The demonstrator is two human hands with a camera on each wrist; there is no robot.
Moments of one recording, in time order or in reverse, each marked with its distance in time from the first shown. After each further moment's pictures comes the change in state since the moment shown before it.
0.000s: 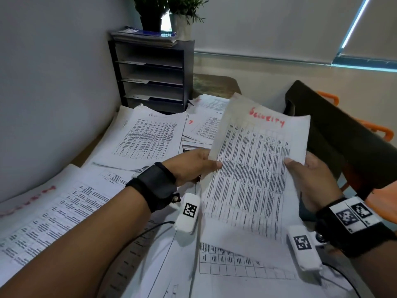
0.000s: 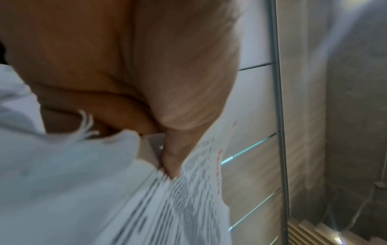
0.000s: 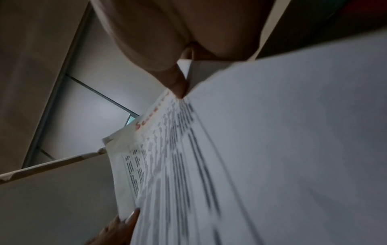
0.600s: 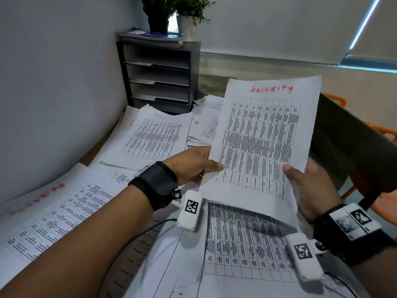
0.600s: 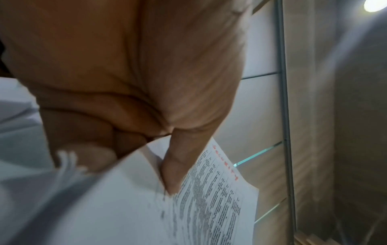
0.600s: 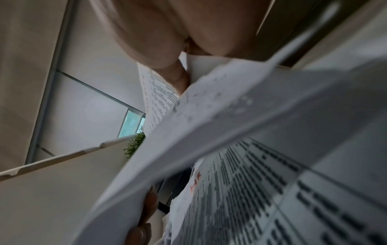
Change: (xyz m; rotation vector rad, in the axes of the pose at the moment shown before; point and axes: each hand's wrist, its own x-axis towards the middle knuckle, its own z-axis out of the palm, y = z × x) left_hand 0.003 -0.002 -0.011 -0.185 -0.029 -0.004; right_hand -0.018 0.001 0.018 0.221 -0.053 0.027
